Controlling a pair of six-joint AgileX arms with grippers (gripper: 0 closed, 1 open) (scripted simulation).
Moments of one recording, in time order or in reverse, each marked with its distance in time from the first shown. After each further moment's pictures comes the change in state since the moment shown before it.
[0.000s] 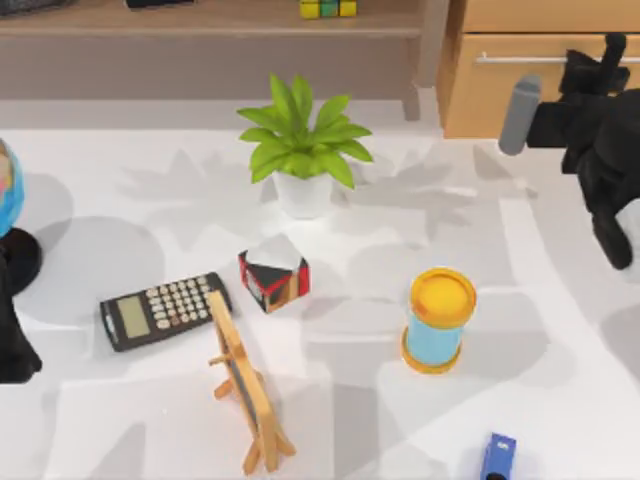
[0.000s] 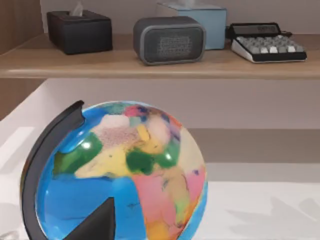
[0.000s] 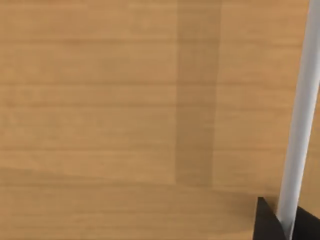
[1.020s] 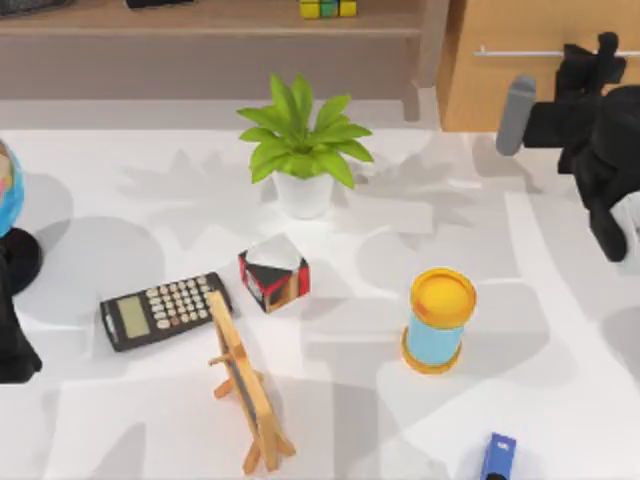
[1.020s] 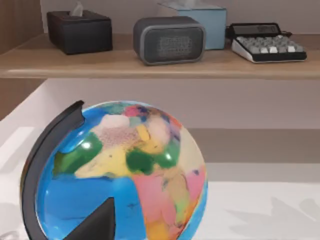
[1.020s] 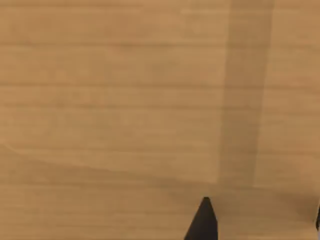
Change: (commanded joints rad) left arm 0.000 0.000 0.000 0.000 0.000 0.000; right arm -0.004 0.030 0.081 -0.044 -0.015 0.001
